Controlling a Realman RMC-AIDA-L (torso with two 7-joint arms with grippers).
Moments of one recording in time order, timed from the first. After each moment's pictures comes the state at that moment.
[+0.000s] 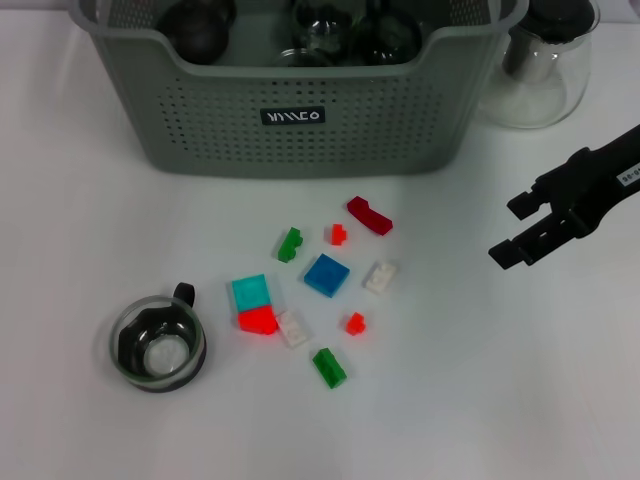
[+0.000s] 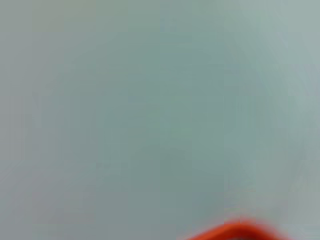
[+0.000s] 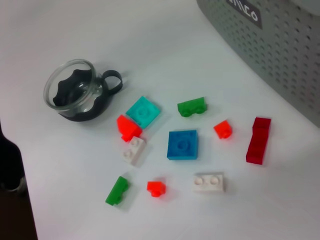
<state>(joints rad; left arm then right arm) -0.89 -2.09 0.89 1.43 2.45 1.23 -2.55 0.81 1.99 -0.95 -0.93 -2.48 -1.79 2.06</state>
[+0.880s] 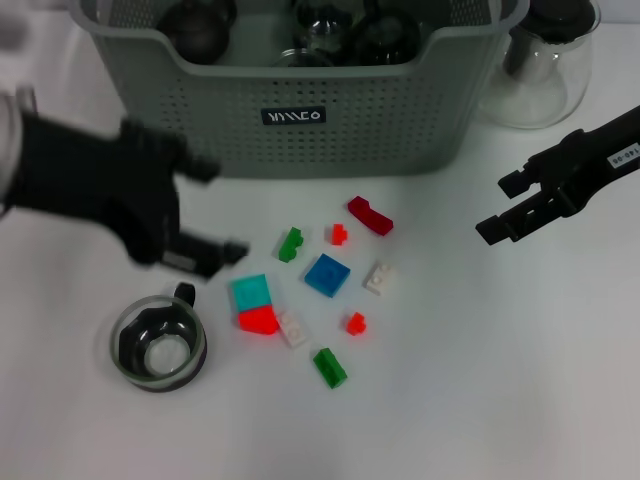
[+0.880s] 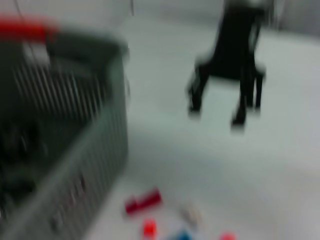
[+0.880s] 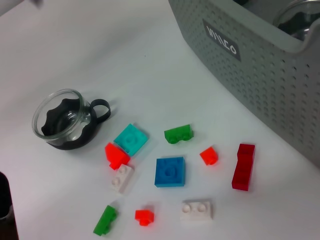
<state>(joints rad) -0.32 -2.17 1.08 1.91 2.25 1.91 -2.11 0.81 2.01 -0.89 -0.92 -2.47 -1.75 2.05</state>
